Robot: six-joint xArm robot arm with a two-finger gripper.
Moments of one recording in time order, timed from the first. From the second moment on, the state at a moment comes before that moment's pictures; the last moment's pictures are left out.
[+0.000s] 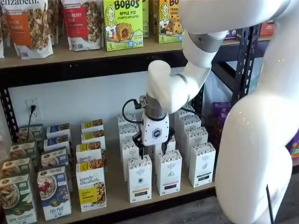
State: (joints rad) arm 0.35 0.03 -0.55 -0.11 0.37 0.45
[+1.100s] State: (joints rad) arm 0.28 0.30 -0.69 -0.28 0.20 0.55
